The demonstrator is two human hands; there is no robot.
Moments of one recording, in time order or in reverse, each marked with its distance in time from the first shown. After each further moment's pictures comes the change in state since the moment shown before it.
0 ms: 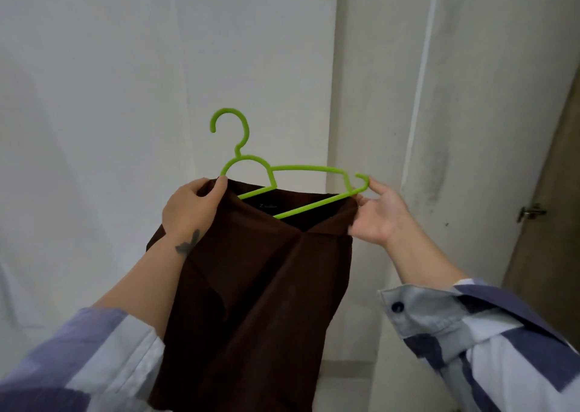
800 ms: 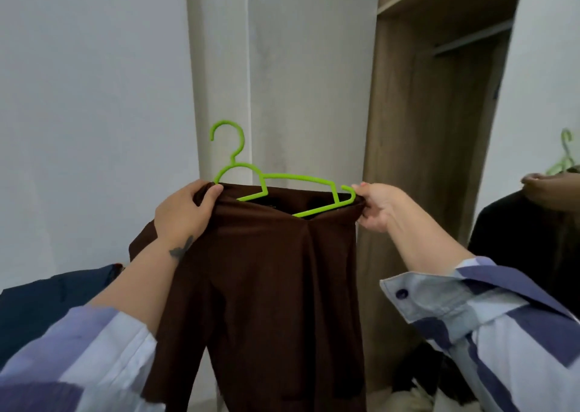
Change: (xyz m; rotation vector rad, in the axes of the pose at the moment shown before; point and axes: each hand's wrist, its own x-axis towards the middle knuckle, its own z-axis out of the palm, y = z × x) left_hand -0.116 0.185 0.135 -0.030 -0.118 0.342; right_hand -0.186 -0.169 -0.147 -0.312 0.549 -0.314
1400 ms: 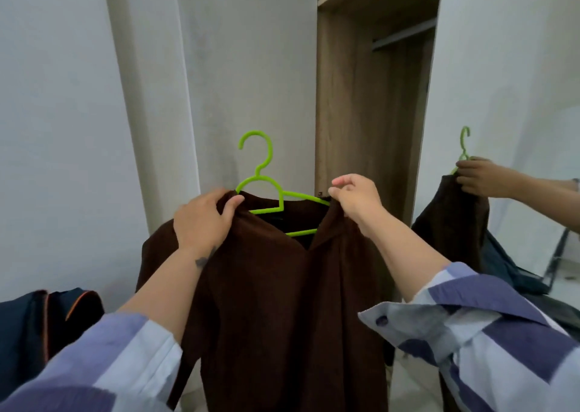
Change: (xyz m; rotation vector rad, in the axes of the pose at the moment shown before) left_hand -0.018 0.069 0.082 0.047 -0.099 0.214; right_hand 0.003 0.007 -0.052 -0.580 0.299 -0.519
